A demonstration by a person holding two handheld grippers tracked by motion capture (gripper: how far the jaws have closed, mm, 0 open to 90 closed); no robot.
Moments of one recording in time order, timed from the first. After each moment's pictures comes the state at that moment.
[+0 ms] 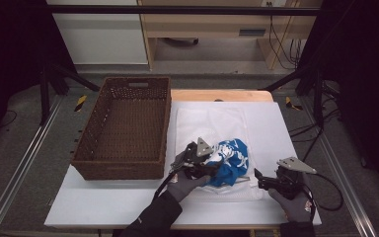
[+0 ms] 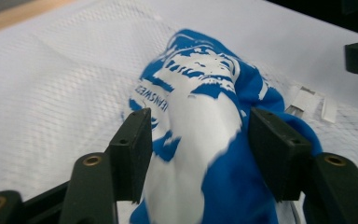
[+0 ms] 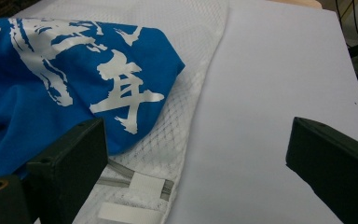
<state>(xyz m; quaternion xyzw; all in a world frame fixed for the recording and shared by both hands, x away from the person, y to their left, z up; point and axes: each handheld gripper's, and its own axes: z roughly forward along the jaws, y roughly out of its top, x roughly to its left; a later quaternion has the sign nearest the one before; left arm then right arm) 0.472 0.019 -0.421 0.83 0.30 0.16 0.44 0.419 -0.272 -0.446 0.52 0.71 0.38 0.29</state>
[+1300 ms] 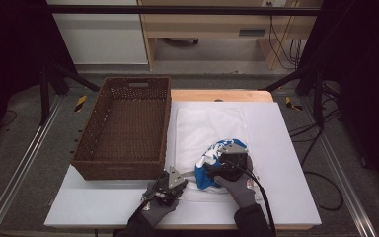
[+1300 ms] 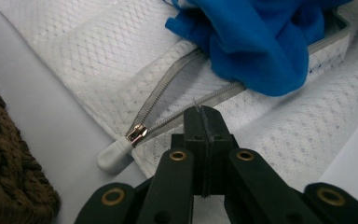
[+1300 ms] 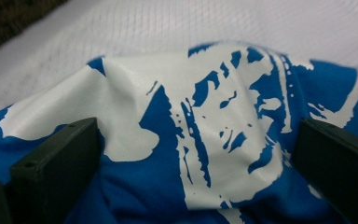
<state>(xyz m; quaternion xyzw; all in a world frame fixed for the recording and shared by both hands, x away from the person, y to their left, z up) 0.420 0.085 -0.484 0.85 0.33 0.18 0.37 0.483 -0.137 -0.472 0.47 0.78 0.35 0.23</state>
